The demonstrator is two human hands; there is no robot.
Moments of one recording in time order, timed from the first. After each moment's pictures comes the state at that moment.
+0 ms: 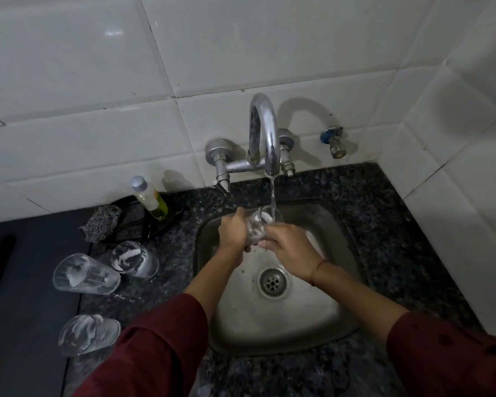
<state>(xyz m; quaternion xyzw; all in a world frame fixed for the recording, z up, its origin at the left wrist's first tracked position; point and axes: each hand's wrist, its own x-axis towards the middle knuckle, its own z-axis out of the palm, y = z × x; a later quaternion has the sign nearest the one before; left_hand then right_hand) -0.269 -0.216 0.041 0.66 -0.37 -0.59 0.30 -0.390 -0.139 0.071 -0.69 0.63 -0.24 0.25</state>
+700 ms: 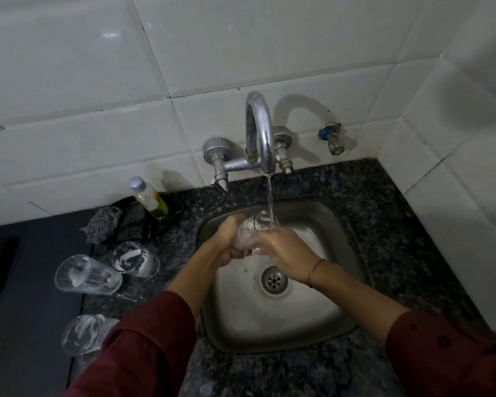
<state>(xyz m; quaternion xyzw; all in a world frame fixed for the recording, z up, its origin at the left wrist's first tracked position) -0.247 -0.218 0.050 0.56 -0.38 -0.72 0.16 -0.387 -0.135 0.064 -0.72 0.57 -0.23 0.31</state>
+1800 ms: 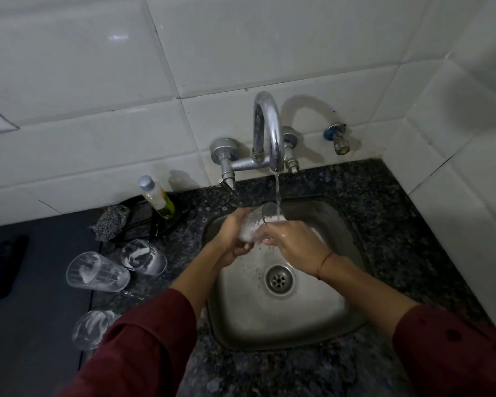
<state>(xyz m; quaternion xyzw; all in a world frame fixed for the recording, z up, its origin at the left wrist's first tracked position) -0.234 -0.219 0.044 0.50 -0.39 -0.75 0.19 -0.394 -0.136 0.071 -0.75 0.58 -0.23 0.22</state>
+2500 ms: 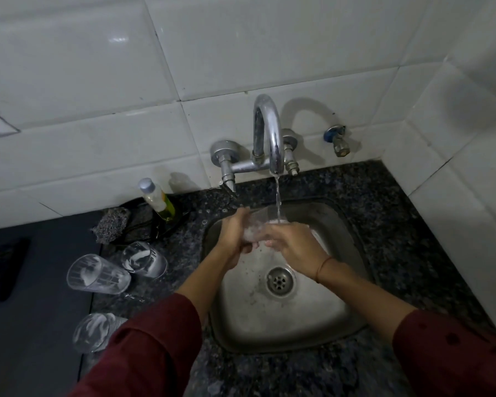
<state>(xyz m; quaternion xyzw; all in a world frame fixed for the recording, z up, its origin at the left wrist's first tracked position) -0.244 -0.211 0.049 0.53 -0.40 -0.69 0.29 -0.391 -0.135 0.065 -0.70 0.59 -0.30 0.26</state>
